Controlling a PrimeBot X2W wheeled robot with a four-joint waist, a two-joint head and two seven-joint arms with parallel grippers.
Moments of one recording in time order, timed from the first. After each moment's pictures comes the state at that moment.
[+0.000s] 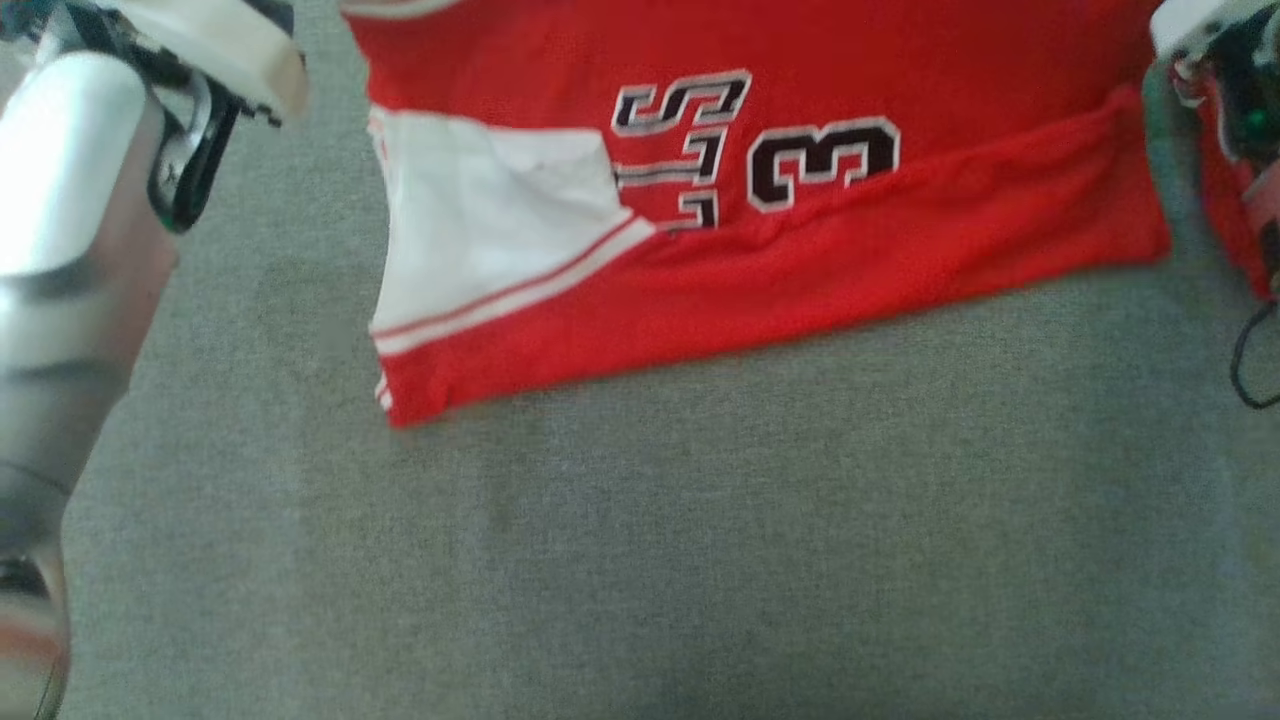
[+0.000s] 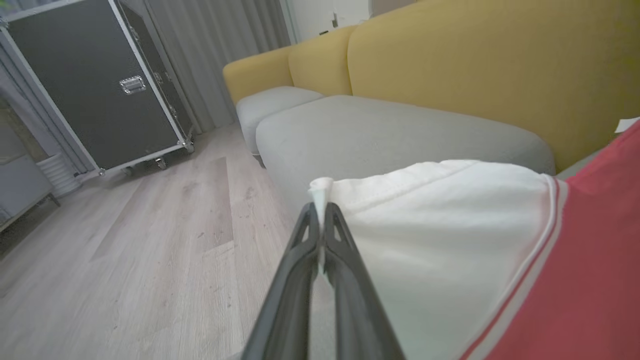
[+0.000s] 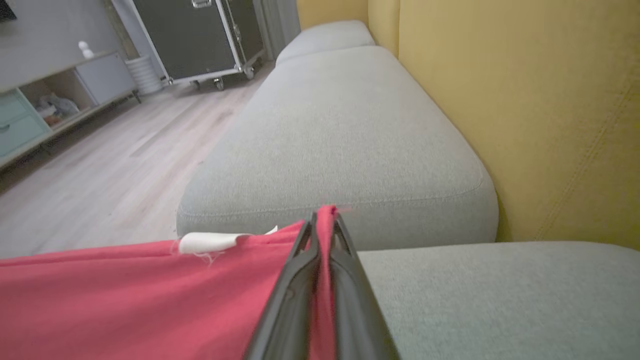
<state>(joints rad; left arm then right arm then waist) -1.19 0.42 -0.81 0.73 -0.60 -0.05 -0.16 -1.18 -0.35 0.42 1.05 0.63 0.13 -0.09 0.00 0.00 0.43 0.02</state>
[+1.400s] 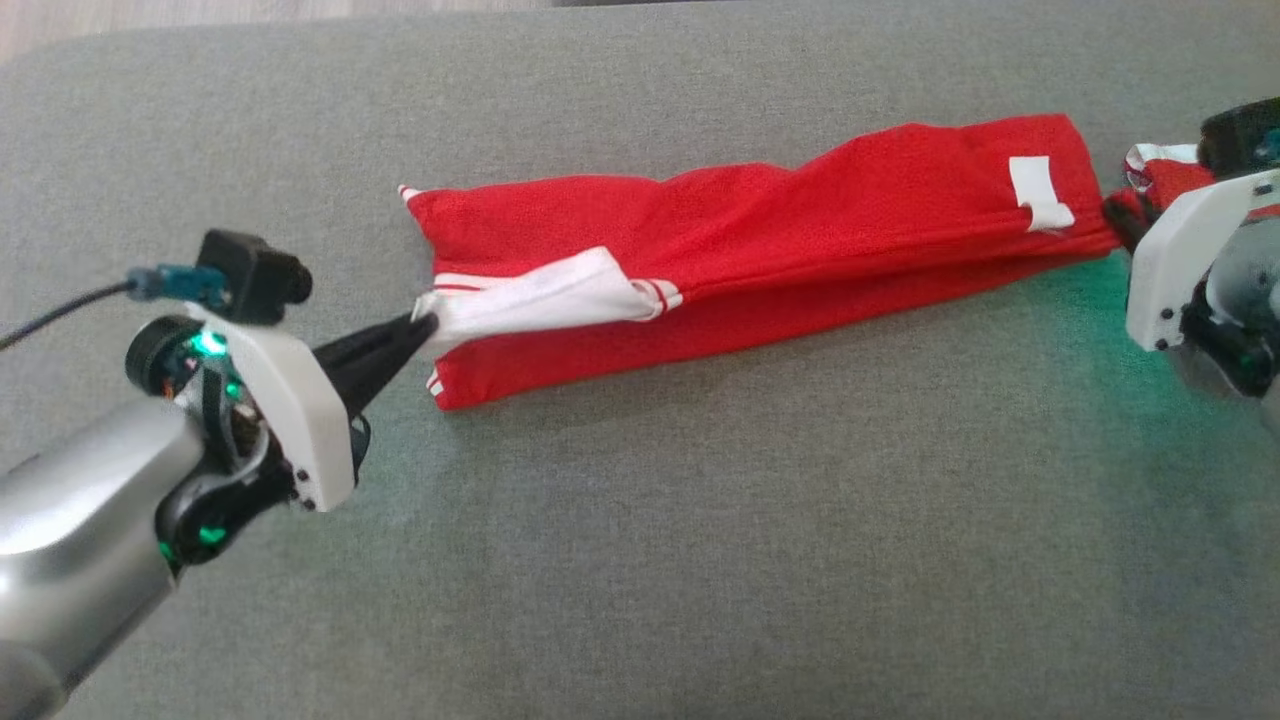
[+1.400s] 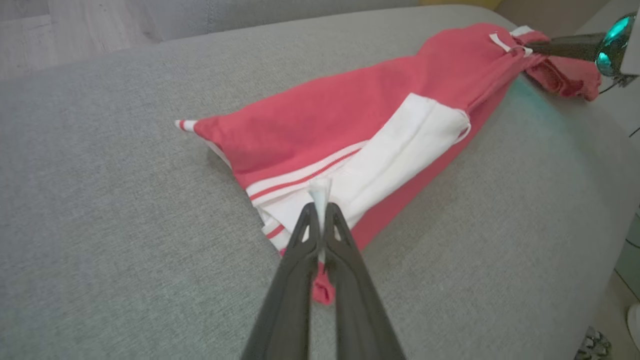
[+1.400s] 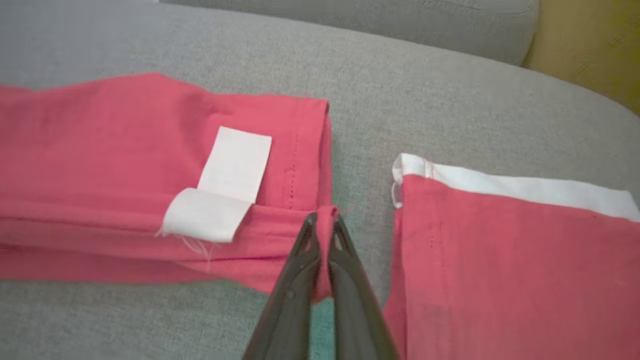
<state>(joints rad) -0.85 0.74 -1.18 0.22 -1.21 -0.13 0.23 -0.92 -0.56 0.89 0.95 0.85 0.13 0.23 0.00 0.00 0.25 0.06</state>
